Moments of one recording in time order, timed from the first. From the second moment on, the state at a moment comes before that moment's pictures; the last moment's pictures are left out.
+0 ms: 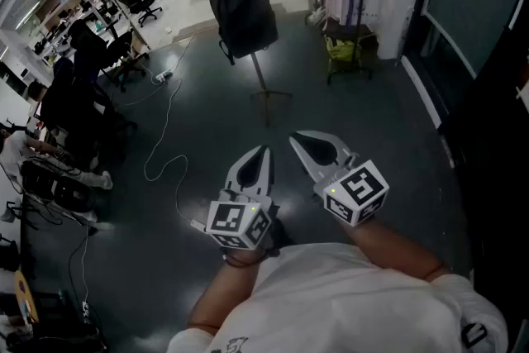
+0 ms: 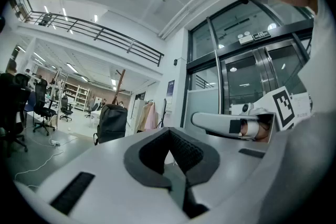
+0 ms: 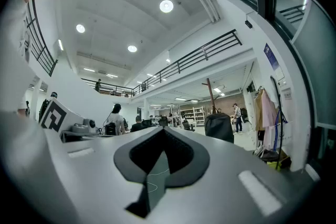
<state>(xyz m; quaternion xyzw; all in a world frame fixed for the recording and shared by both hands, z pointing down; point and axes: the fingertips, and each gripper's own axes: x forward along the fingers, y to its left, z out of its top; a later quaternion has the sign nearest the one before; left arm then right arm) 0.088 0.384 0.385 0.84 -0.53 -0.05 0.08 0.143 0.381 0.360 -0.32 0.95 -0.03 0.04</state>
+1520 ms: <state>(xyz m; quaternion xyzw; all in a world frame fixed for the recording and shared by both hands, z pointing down) -0.095 0.142 0.390 0.89 -0.44 -0.04 0.11 -0.061 0.144 0.355 -0.35 0.94 -0.05 0.05</state>
